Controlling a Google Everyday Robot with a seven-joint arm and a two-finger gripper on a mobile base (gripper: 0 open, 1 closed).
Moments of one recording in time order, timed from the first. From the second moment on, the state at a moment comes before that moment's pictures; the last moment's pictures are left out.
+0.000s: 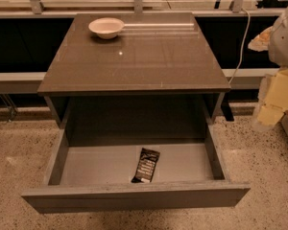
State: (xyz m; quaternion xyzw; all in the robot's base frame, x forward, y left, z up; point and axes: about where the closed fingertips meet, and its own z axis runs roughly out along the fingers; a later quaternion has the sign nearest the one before) arm 0.438 -0.216 0.978 -0.60 0.78 -0.04 0.16
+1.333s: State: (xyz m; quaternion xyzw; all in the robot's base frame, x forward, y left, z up) arm 0.492 -0.131 0.850 -0.84 0.53 0.03 0.11
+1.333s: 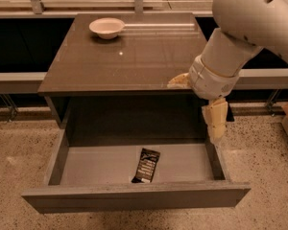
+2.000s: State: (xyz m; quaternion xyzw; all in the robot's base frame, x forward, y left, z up) arm 0.493 -0.130 0.848 -0.86 0.49 0.03 0.11
